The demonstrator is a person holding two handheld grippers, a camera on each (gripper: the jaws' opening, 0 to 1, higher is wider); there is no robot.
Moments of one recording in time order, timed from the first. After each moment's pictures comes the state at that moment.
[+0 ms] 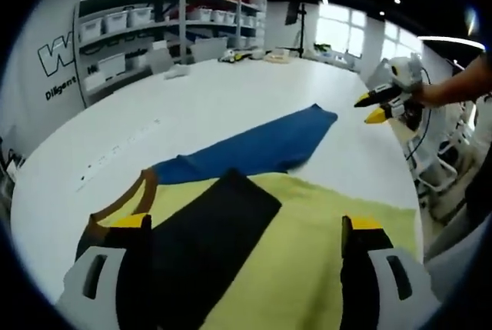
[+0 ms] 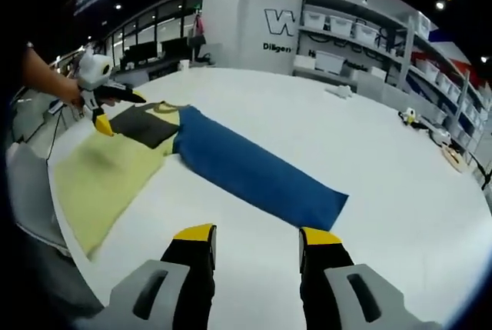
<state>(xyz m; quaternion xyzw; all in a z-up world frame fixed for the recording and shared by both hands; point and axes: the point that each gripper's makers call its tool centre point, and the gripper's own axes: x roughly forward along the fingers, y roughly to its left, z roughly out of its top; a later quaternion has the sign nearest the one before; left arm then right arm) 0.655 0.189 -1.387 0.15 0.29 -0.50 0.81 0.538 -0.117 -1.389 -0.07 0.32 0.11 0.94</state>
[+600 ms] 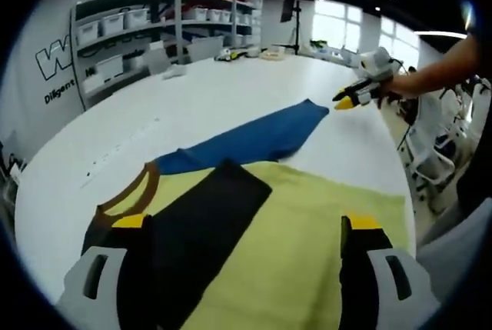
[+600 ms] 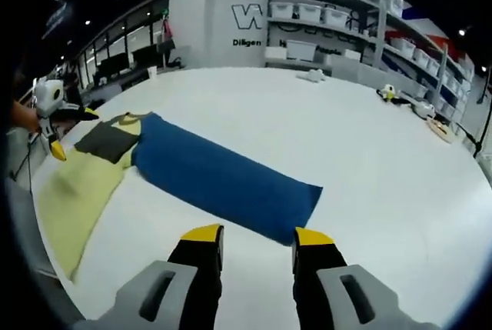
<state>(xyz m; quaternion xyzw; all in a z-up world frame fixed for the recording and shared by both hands) 0.638 0.212 -1.382 0.16 0.28 -0.50 0.80 0.563 -0.163 -1.413 -0.01 0.34 0.03 0.94</state>
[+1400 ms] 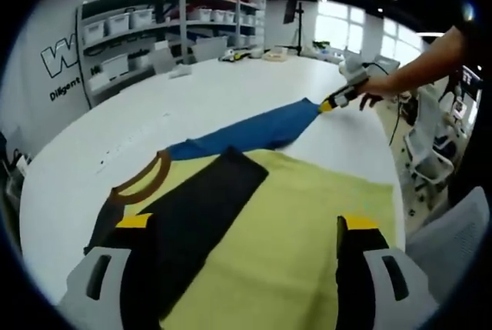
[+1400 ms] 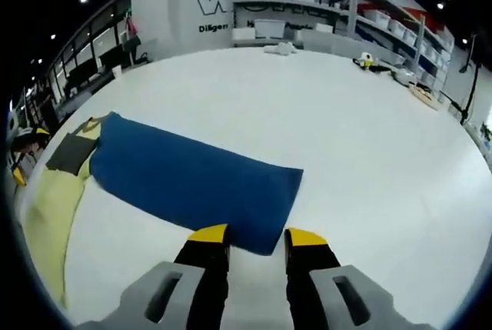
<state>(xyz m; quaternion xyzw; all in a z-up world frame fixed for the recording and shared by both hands) 0.620 0.248 -1.371 0.16 0.28 -0.49 0.81 0.583 -0.184 -1.444 0.00 0.38 -0.02 0.92</state>
